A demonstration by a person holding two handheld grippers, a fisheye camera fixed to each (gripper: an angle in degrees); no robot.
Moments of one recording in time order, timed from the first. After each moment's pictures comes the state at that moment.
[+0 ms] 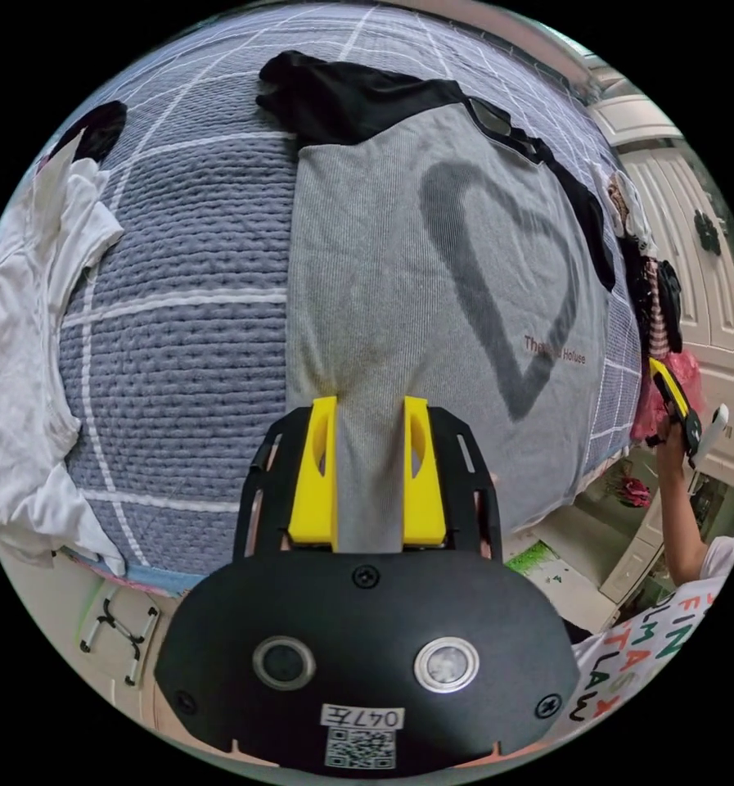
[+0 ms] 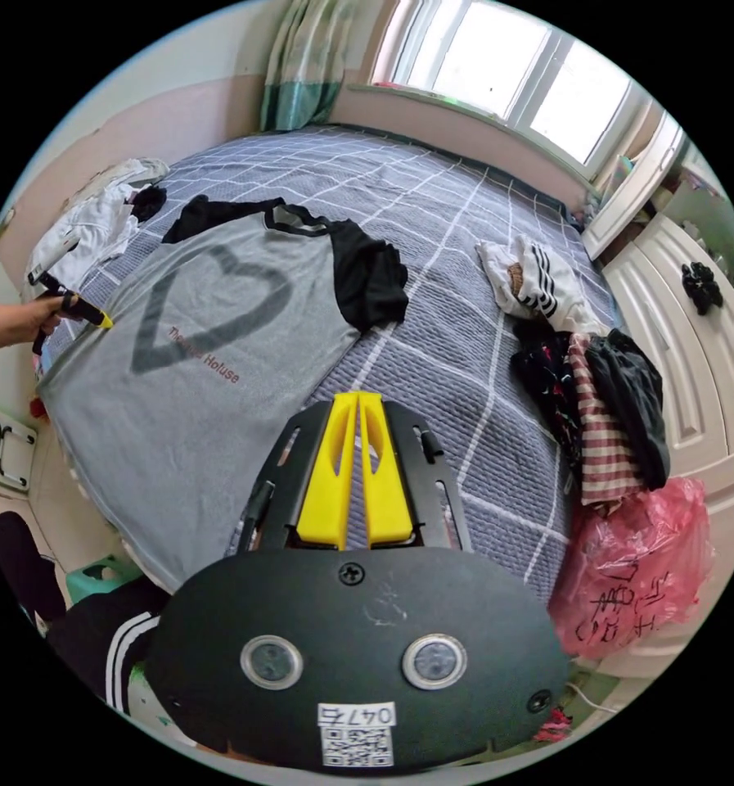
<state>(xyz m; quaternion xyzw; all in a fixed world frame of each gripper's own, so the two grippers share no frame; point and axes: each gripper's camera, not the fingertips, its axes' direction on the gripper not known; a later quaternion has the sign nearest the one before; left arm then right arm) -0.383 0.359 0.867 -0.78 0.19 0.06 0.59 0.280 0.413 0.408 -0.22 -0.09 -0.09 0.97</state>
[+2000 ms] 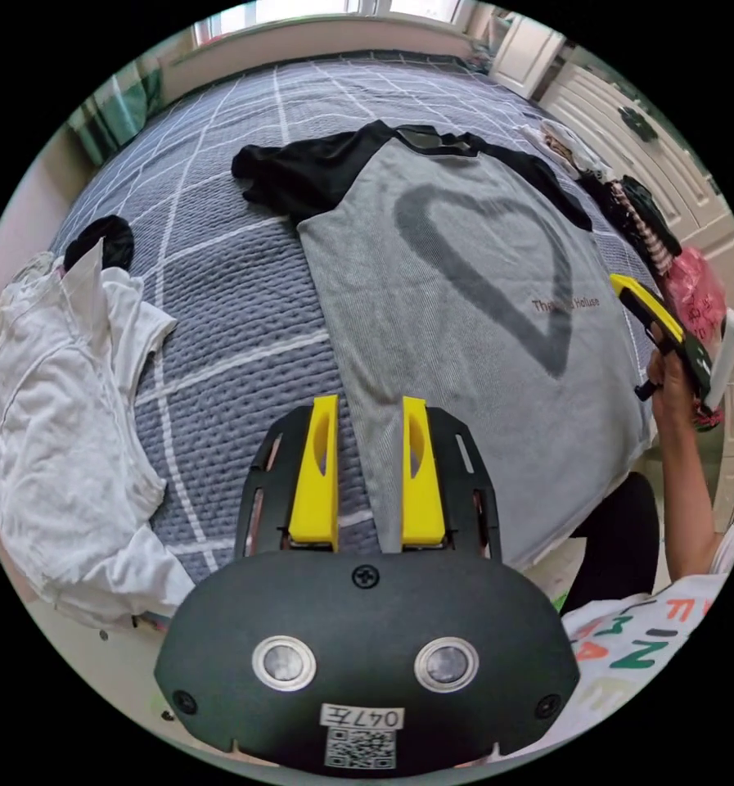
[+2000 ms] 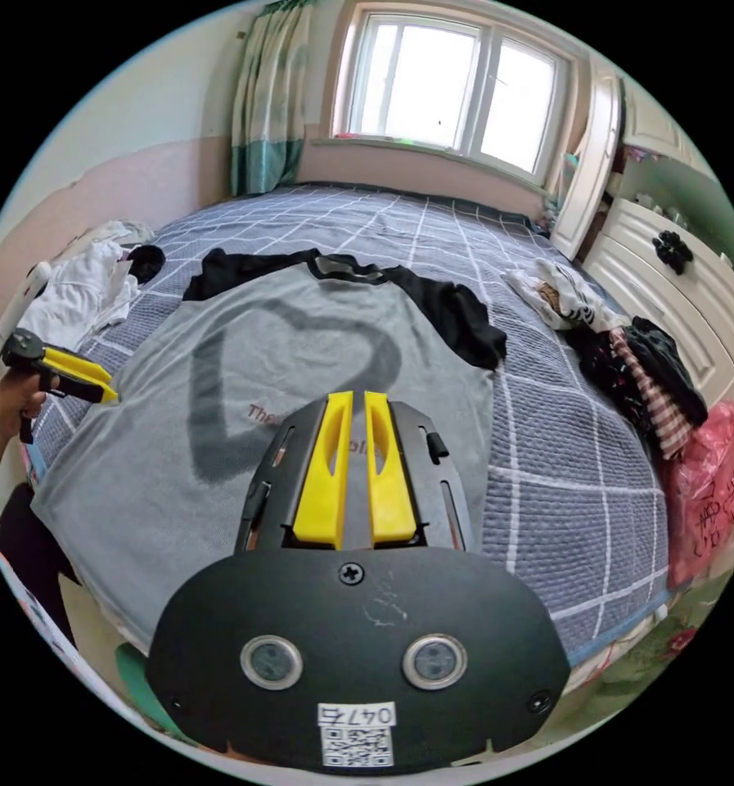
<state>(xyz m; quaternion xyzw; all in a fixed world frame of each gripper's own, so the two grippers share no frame) -0.419 0.407 0.722 -0.67 0.25 0.22 0.66 0.111 0.506 0.354 -0.12 -0.06 0.02 0.99</state>
